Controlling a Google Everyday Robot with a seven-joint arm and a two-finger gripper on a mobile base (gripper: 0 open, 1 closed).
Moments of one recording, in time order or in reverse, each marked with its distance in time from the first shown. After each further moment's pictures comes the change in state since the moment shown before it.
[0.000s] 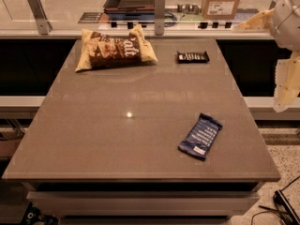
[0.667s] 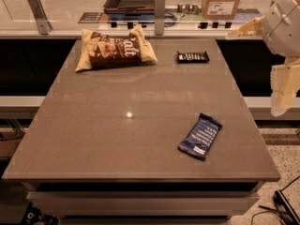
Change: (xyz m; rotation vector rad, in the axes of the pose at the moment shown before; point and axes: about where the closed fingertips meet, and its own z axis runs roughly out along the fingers) arm -0.005 0.006 0.009 -0.031 0.036 -0.047
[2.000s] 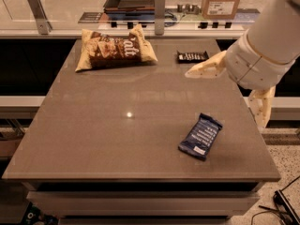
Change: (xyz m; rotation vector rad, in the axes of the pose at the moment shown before) arm -0.041 0.021 0.059 -0.060 -0.036 -0.580
